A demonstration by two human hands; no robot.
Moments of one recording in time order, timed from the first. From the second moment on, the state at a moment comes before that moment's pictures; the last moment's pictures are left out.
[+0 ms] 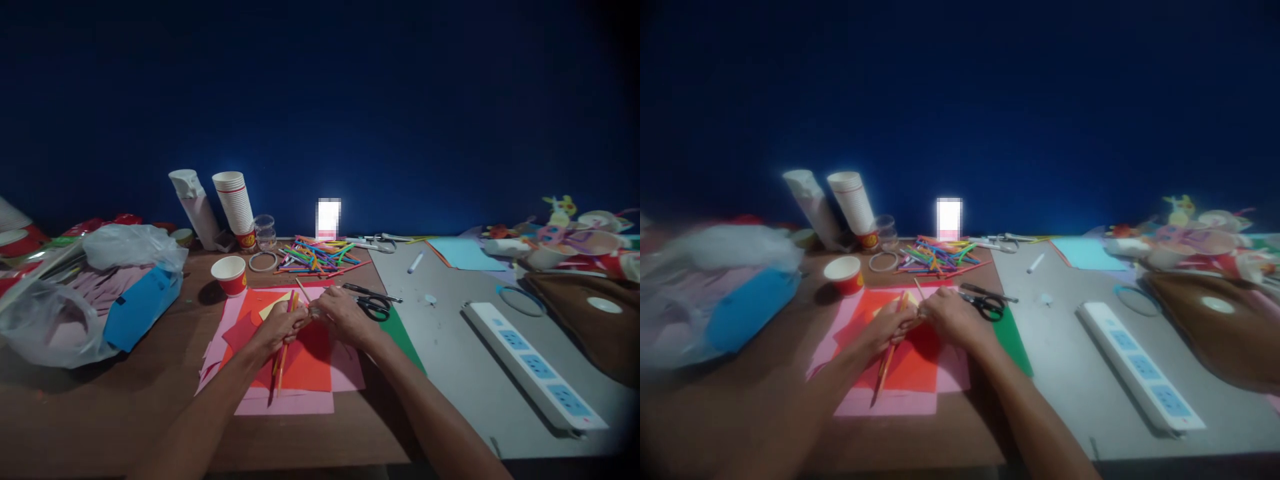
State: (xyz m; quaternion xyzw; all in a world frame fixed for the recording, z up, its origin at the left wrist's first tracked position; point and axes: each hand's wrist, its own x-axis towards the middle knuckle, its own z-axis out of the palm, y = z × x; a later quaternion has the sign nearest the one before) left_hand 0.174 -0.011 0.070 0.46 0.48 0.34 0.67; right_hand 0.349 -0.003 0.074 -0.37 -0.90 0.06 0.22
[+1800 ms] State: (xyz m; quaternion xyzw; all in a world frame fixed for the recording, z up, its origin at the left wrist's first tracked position) left_hand 0.183 -0.008 0.062 0.47 0.39 0.32 0.72; right_hand 0.359 -0.030 0.065 -0.46 -0.84 0.07 0.28
